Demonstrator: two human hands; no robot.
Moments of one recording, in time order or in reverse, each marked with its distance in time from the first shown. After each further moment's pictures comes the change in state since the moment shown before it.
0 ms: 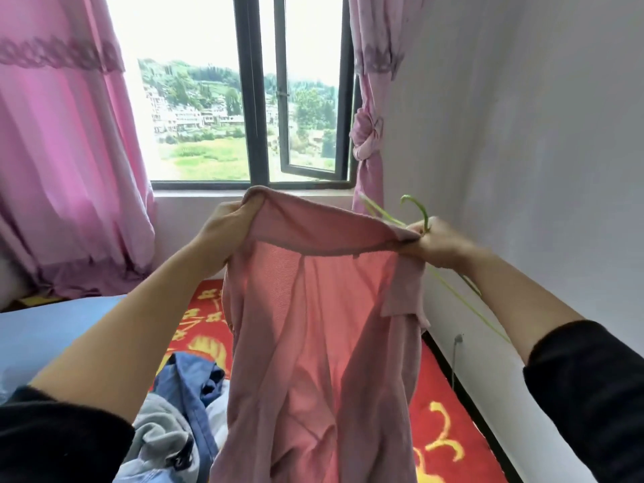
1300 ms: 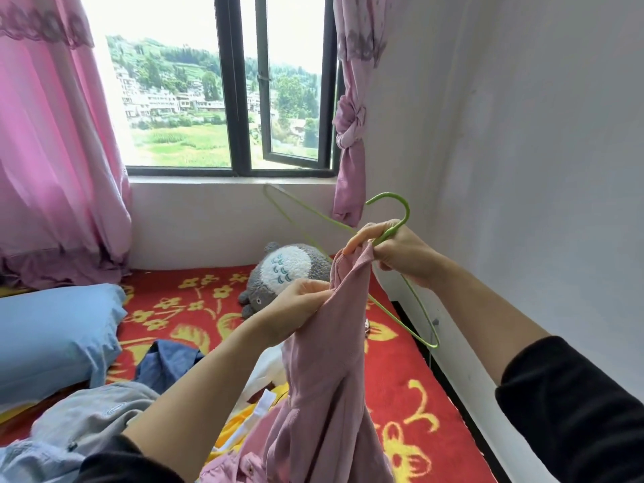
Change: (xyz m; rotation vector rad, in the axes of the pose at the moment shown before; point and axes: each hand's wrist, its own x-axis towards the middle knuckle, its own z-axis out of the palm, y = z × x) left_hand -0.094 -0.064 0.092 -0.186 -0.679 -0.157; right_hand -0.051 -0.025 0.042 0.326 -0.158 -0.125
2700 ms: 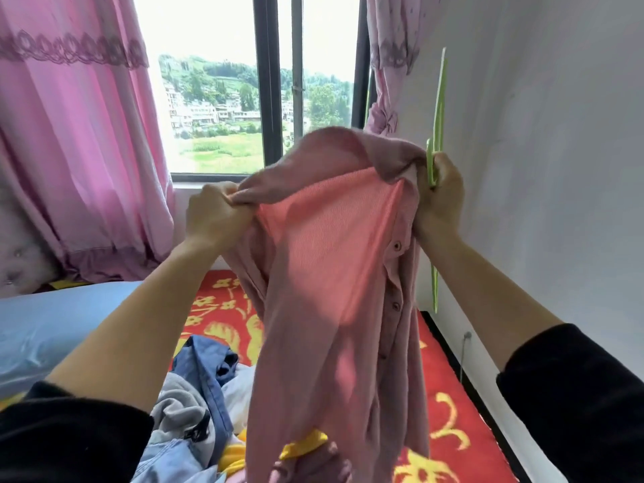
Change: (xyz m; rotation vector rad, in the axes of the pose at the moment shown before) left_hand -0.035 0.091 -0.122 0.822 1.037 0.219; right_hand 0.034 -0.046 0.006 -0.117 0.830 -0.357
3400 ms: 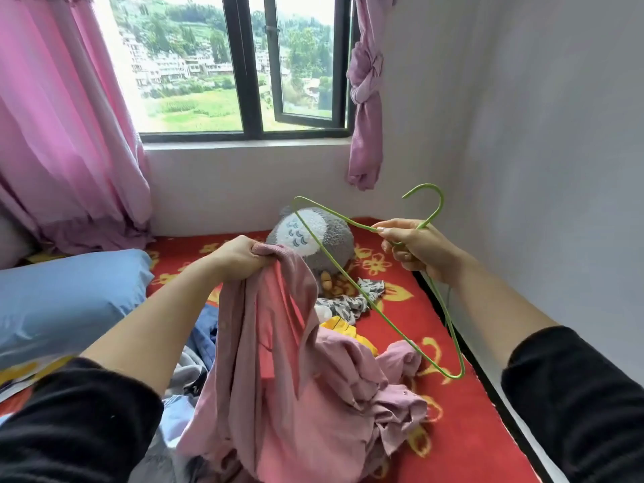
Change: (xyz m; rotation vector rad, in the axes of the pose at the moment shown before) left_hand -0.066 -0.060 0.079 0.041 -0.812 -0.214; right_hand -0.078 0.089 -0.046 0.177 -0.681 0.766
